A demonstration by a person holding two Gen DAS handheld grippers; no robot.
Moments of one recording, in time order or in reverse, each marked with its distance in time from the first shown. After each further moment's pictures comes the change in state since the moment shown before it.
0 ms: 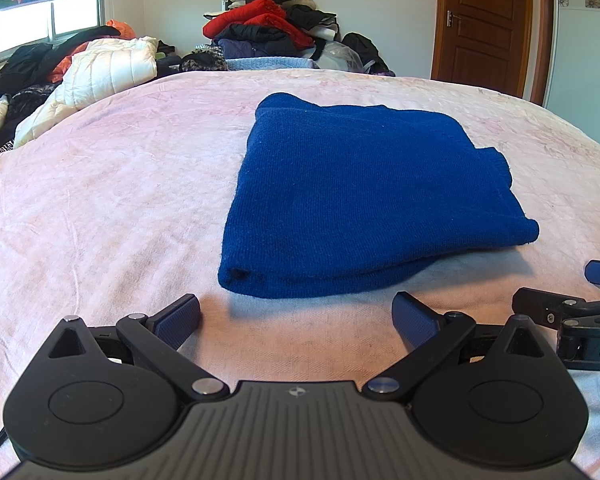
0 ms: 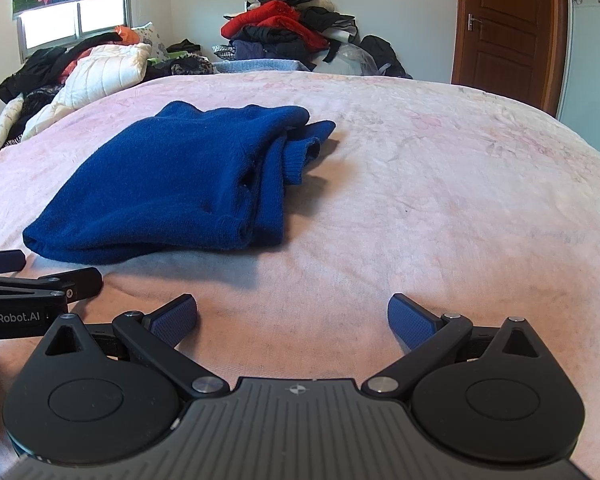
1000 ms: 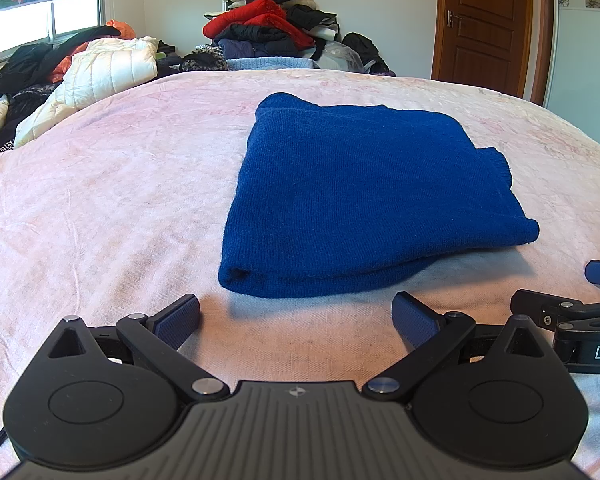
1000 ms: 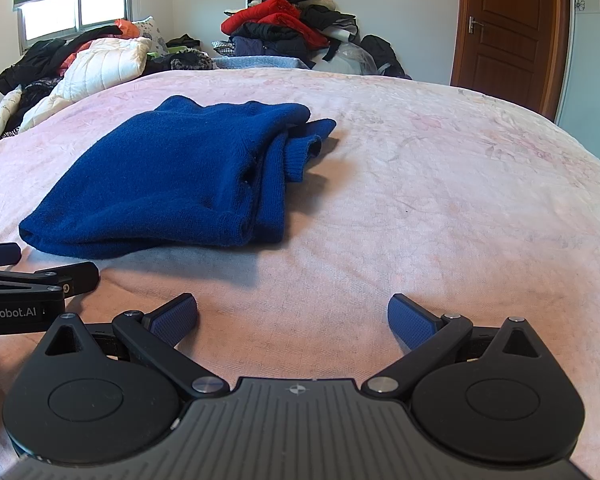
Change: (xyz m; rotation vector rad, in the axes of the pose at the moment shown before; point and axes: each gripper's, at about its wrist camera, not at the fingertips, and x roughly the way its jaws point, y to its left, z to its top) left arm 0.000 0.000 0.000 -0.001 0.001 -0.001; right arm 0.002 0.002 0.000 -0.013 0.005 -0.011
